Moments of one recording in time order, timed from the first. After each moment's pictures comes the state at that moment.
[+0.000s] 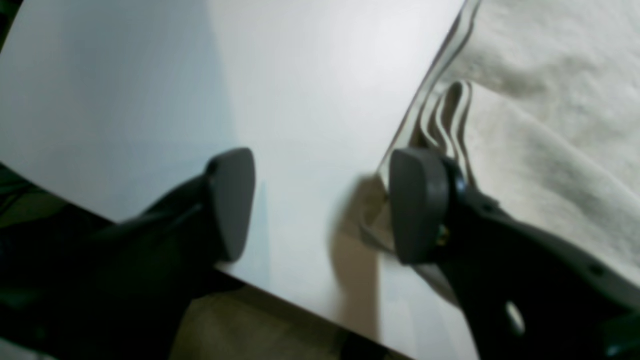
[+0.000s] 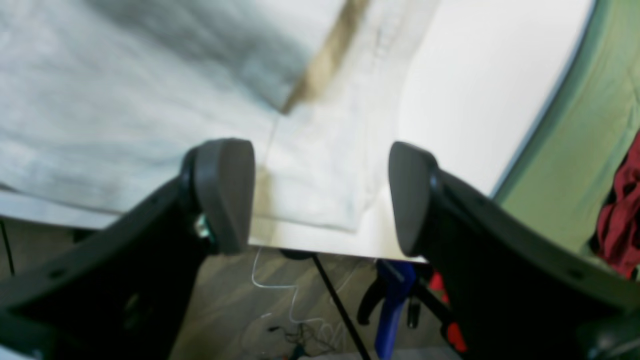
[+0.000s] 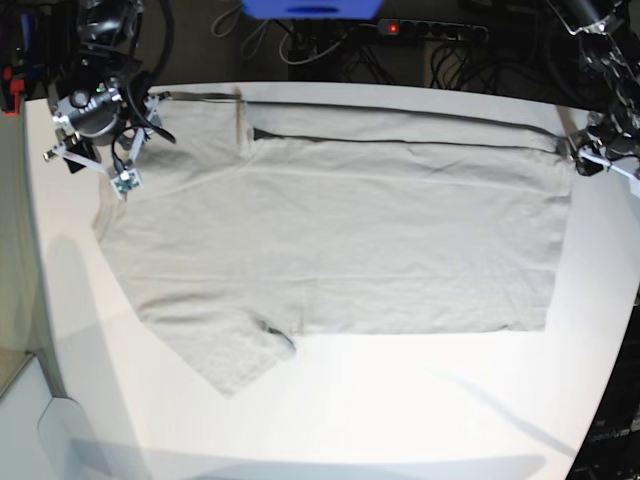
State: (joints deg) left arm 10.2 -16.3 -43.0 82.9 -20.1 -18.6 51.1; right arm -18.1 -0.5 19.9 114.2 -15.8 39.1 -63.3
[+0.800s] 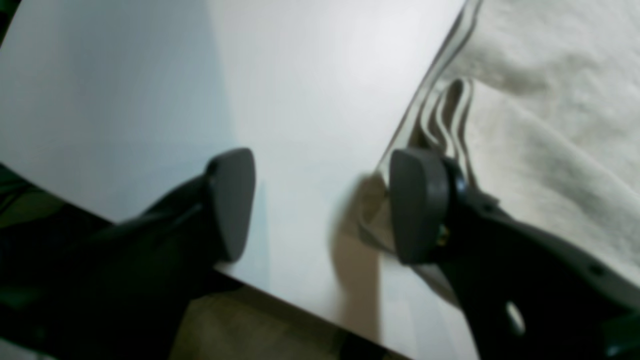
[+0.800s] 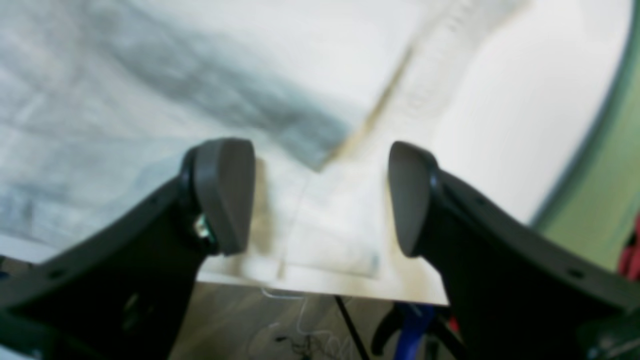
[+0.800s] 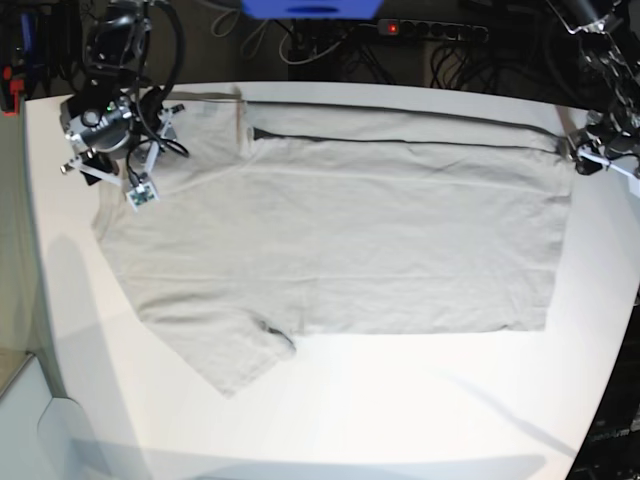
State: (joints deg) left arm 10.3 -16.1 -43.0 82.9 -20.1 -18.6 50.9; right arm -14.4 -0.9 18.4 108.0 -15.5 39.1 -62.7
